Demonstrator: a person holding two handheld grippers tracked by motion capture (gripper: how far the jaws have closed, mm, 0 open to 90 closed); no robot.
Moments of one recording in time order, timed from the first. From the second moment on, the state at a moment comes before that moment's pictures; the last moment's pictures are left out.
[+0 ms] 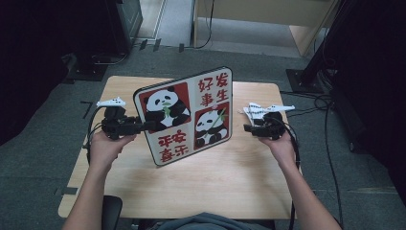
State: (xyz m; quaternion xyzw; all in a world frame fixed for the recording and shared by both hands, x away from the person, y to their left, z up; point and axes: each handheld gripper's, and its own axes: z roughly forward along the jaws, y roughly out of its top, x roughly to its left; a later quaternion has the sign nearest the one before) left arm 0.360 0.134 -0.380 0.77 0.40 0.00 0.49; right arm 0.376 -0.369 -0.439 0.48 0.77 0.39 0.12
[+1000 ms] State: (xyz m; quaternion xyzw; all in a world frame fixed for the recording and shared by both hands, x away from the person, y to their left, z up) left arm 0.370 0.146 -0.392 0.77 0.43 0.00 0.48; right arm 0.360 -0.363 -0.446 0.47 0.78 0.41 0.09
